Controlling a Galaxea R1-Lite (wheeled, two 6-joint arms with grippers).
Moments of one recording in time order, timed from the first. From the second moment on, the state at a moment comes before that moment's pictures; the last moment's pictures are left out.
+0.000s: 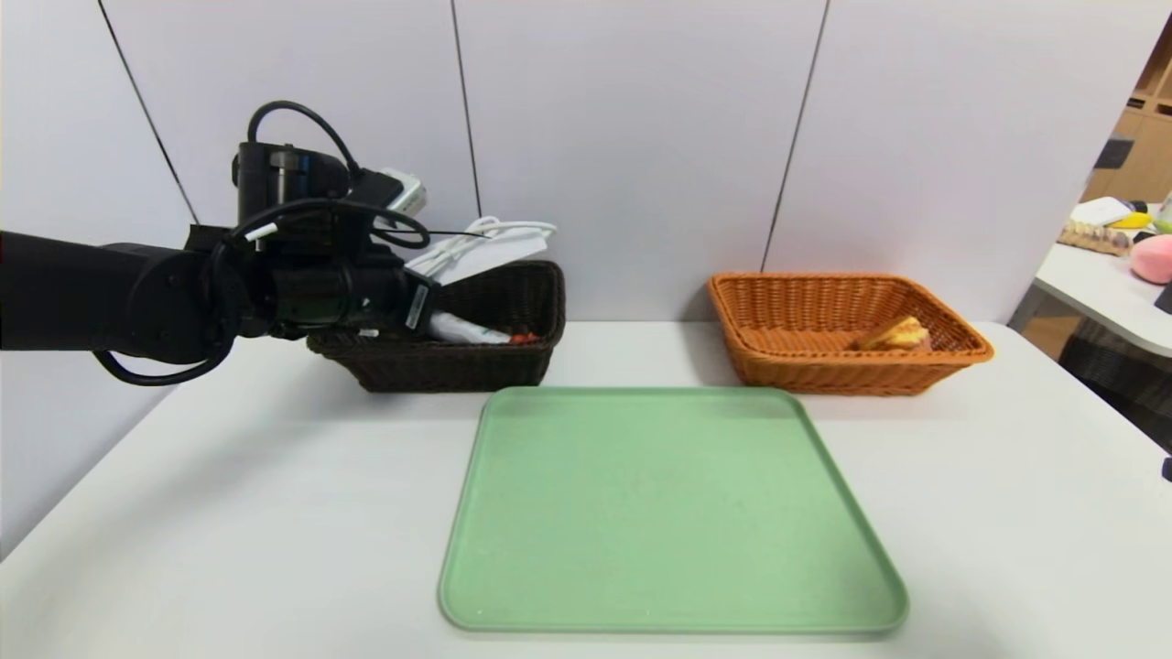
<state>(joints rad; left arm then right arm) -0.28 1.82 -1.26 -0.22 -0.05 0.26 0.07 0.85 -0.90 0.55 0.04 0.19</state>
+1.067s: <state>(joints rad) -0.28 1.87 -1.27 -0.22 -0.05 0.26 0.06 0.87 -0.90 0.55 0.04 0.19</state>
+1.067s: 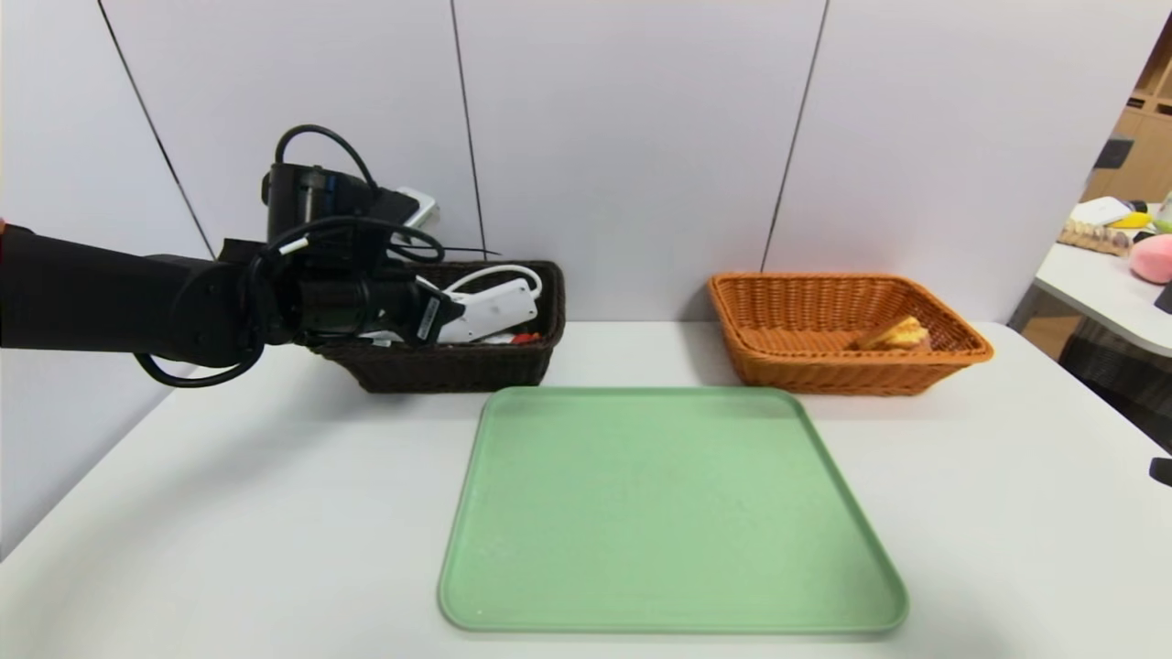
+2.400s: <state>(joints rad) -0.30 1.45 -1.49 0.59 -0.03 0.16 0.06 0.87 -0.89 0.46 0.03 0.19</state>
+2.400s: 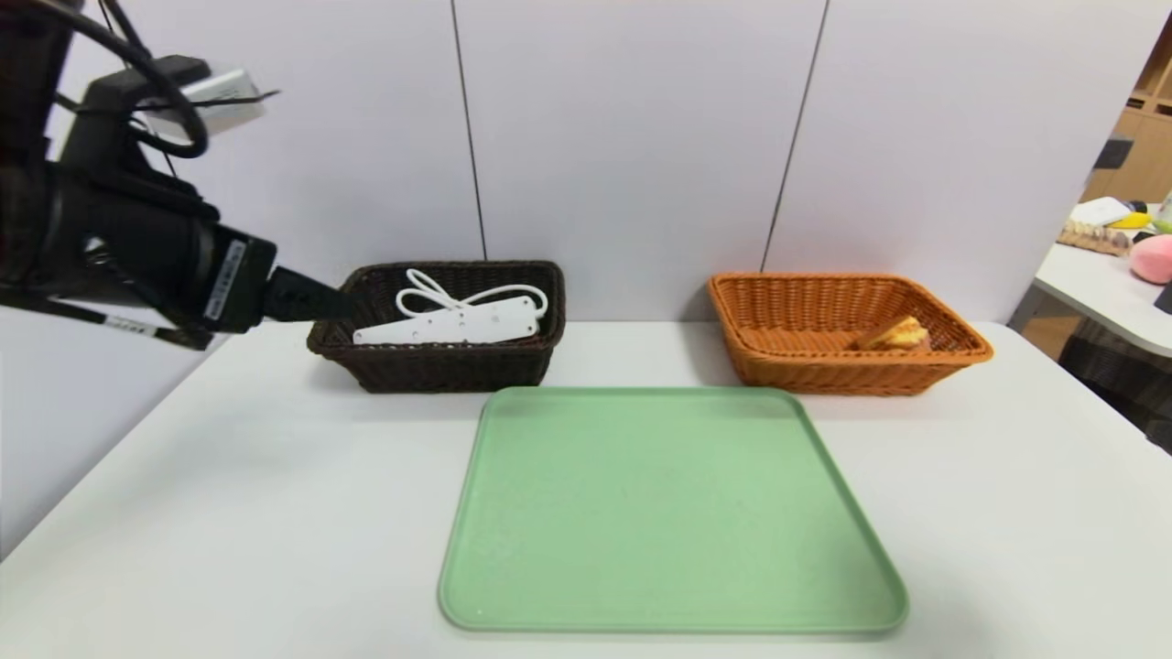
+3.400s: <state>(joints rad) -0.17 0.68 -0.98 0.82 0.25 -0.01 0.08 0.76 -0.82 0.73 0.10 -0.04</state>
